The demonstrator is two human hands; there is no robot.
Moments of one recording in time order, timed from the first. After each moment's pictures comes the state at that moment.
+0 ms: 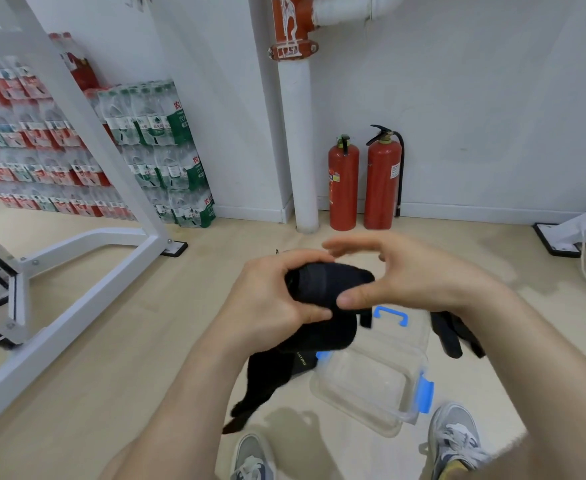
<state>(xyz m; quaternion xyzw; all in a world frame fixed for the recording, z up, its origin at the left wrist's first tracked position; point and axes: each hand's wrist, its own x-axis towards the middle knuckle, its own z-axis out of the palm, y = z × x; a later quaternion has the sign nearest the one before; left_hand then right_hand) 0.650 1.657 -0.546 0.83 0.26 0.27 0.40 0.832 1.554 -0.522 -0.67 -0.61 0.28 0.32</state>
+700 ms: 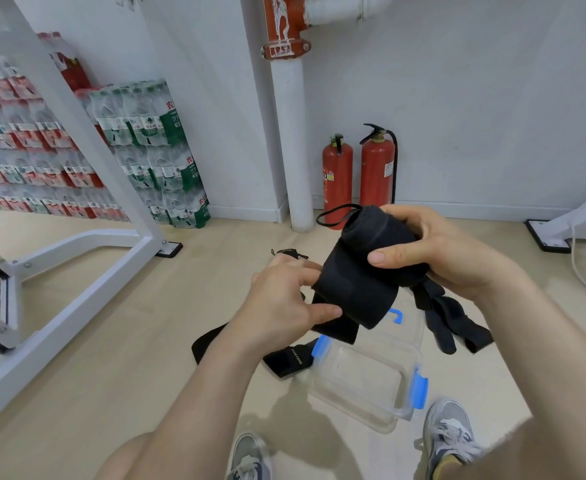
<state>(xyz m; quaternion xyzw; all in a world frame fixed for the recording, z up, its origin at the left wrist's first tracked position) 0.668 1.647 -0.551 0.89 0.28 0.16 0.33 0.867 1.545 -0.525 -0.57 -0.48 0.41 0.52</state>
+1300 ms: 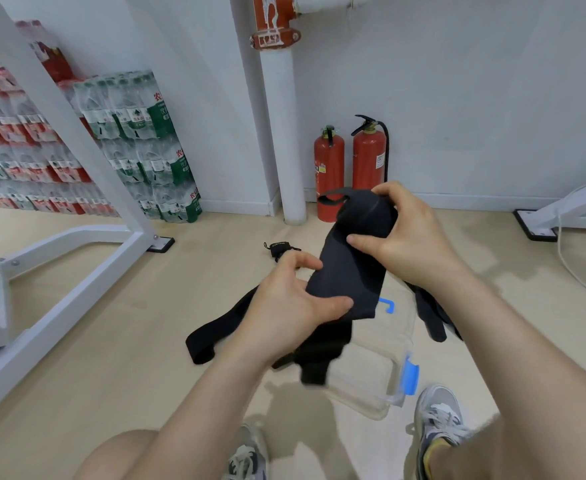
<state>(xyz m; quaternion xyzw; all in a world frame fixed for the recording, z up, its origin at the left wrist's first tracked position) 0.671 1.619 -0.556 0.73 0.38 0.18 0.54 0.856 1.561 -0.548 -0.75 -0.46 0.05 0.47</state>
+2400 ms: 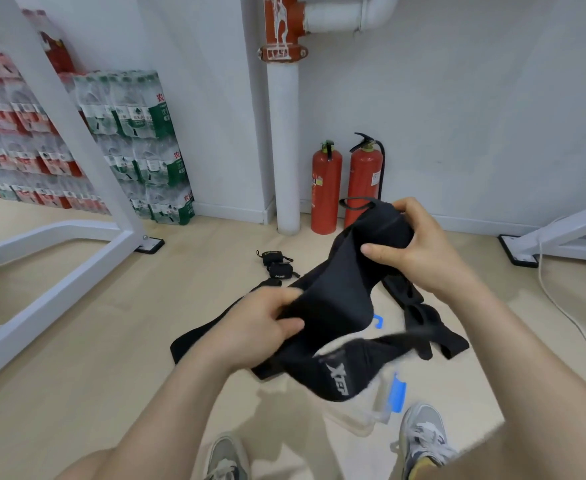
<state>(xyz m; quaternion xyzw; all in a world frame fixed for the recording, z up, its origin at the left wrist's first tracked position) 0.643 1.659 -0.572 0.81 0.29 0.07 0.50 0.869 1.558 -0.546 -0.72 -0.43 0.16 0.52</state>
